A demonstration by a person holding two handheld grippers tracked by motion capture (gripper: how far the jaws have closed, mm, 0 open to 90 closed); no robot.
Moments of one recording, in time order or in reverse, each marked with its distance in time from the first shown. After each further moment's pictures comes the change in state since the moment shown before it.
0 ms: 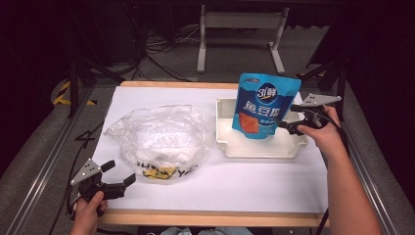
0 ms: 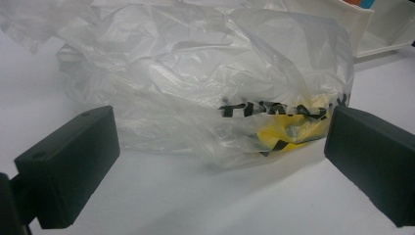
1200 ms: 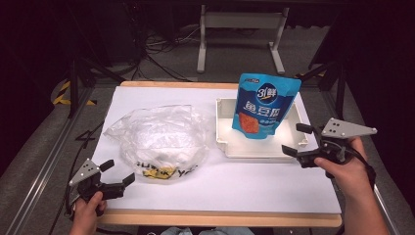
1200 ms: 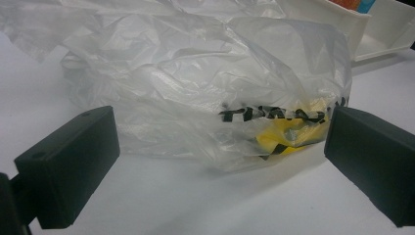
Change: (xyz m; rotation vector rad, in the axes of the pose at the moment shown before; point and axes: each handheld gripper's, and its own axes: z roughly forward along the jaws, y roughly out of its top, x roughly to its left) left arm -0.001 0.001 -0.002 -0.017 0.003 0.013; right arm 0.099 0.001 -0.089 -0.162 0.103 -0.010
